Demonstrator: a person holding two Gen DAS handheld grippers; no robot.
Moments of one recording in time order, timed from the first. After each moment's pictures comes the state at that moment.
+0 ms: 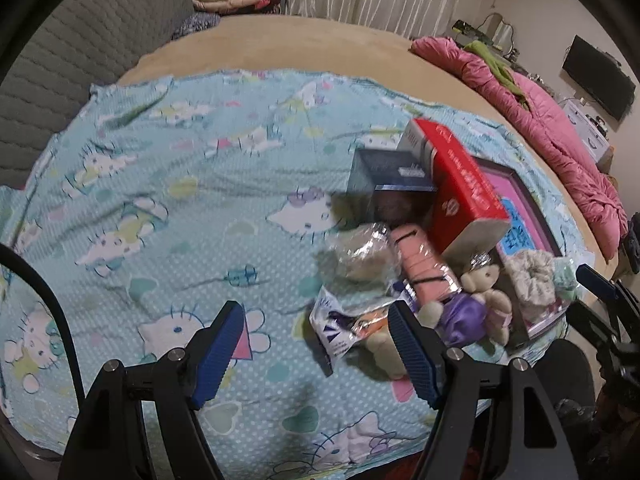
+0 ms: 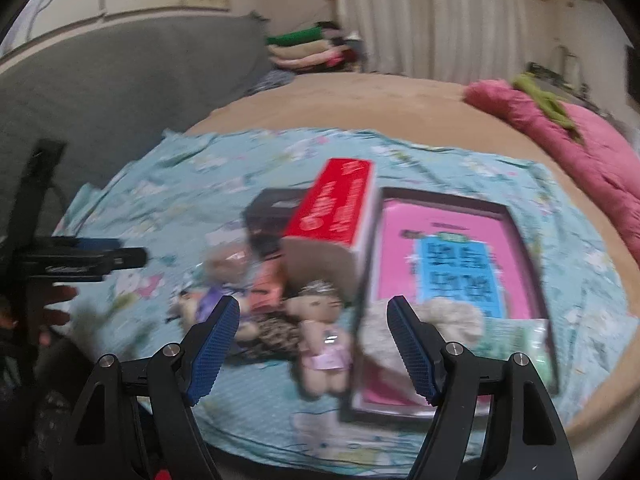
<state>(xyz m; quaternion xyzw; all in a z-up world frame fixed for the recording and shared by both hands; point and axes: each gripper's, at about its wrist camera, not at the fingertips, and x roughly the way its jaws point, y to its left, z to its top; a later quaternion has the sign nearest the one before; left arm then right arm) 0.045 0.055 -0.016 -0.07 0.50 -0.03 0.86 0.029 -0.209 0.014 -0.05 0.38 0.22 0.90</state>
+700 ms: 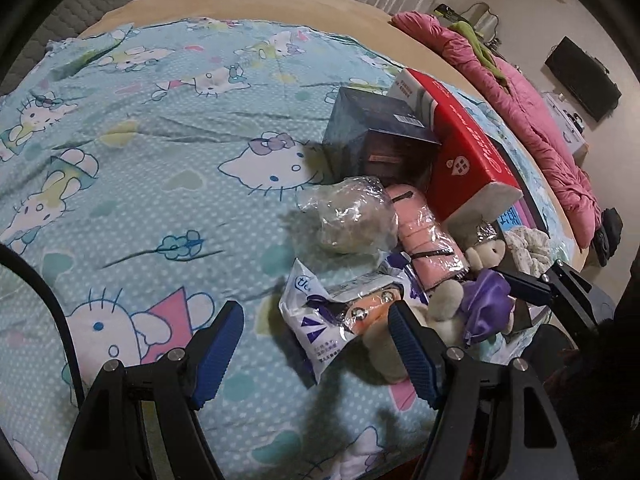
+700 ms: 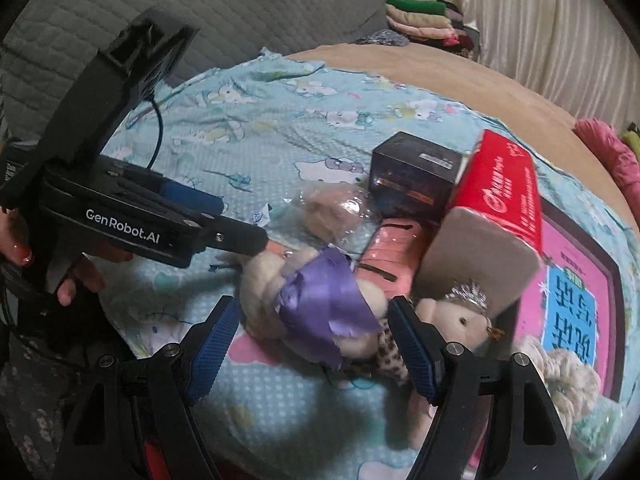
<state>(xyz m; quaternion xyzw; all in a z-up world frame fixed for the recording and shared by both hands) 0.069 0.055 -0.074 -0.12 0.53 -0.10 0.83 0.046 -0.115 -0.057 -0.18 0.41 0.35 0.83</state>
